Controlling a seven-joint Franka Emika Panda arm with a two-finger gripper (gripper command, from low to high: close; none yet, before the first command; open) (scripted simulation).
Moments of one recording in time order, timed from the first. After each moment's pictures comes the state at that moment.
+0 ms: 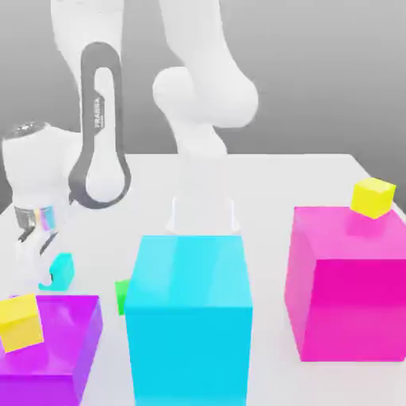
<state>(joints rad) -0.68 0.11 -0.20 -2.80 0.09 2.91 1.45</state>
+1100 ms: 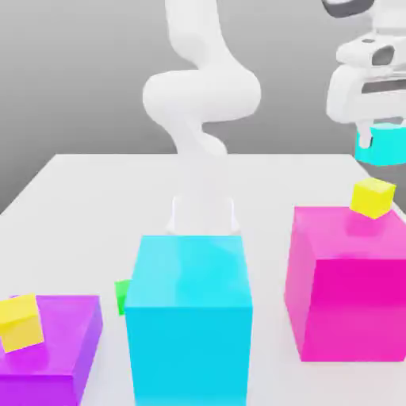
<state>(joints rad) 0.28 -0.49 0.51 -2.60 0.29 2.15 1.00</state>
